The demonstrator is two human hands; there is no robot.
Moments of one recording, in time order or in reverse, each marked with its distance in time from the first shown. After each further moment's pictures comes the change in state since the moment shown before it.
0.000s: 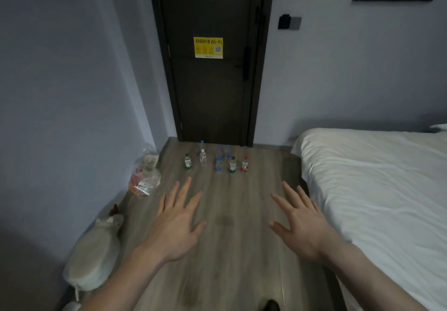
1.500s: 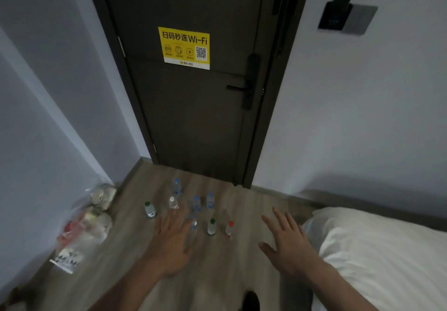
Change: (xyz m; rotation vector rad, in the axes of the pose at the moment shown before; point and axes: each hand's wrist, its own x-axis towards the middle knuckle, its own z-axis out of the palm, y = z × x) left_hand 0.833 -0.025 0.116 -0.057 -0.304 -0.192; right_hand 0.815 0.296 -0.130 0.001 -0.247 -0.069
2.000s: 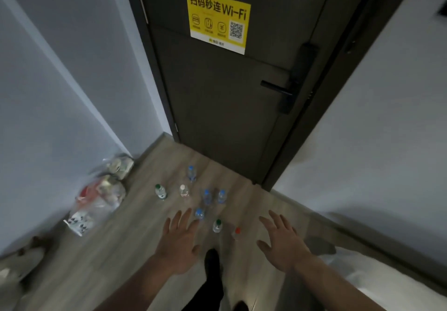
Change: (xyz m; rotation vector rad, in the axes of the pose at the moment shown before) left_hand 0.179 0.013 0.005 -0.064 -0.119 -0.270; right_hand 0.248 0.047 -0.047 -0.124 -0.273 -0.163
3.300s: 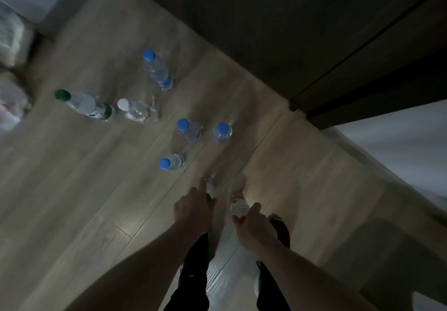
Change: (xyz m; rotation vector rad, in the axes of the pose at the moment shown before) left_hand 0.507 -0.021 0.462 -0.356 -0.181 -0.414; right_hand 0.549 0.122 0.406 0.282 -0.444 0.414
